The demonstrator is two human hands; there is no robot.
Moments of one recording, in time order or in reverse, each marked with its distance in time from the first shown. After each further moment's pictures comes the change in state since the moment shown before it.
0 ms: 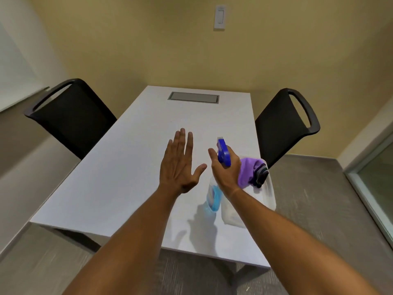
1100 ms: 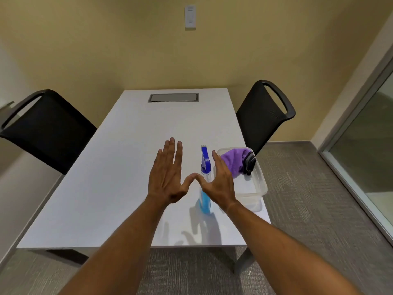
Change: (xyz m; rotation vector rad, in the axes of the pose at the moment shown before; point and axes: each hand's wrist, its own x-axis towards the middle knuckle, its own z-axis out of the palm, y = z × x) left_hand -0.030 -0.026 0.000 -0.028 -0.029 0.130; right_hand -0.050 0.043 -0.005 -0.479 -0.138 -0.116
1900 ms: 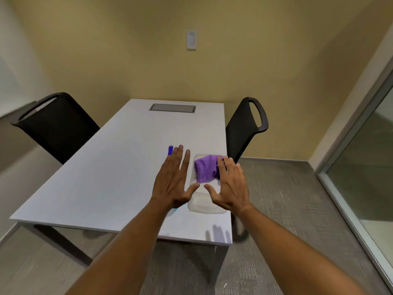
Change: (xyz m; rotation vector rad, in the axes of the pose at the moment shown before) left_hand -0.031 0.158 -0.027 -0.050 0.045 0.013; right_hand -0.019 0.072 -0.170 -0.618 -0.171 -0.287
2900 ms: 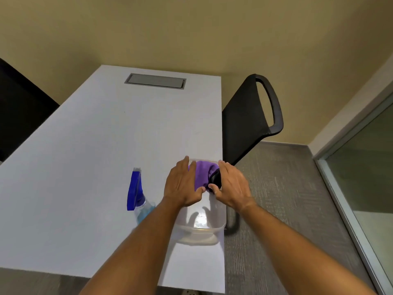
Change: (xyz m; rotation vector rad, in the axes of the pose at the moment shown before) left_hand 0.157 -0.006 0.172 -0.143 -0.391 -0.169; right_hand 0.140 0.102 0.086 0.007 -0.245 0.069
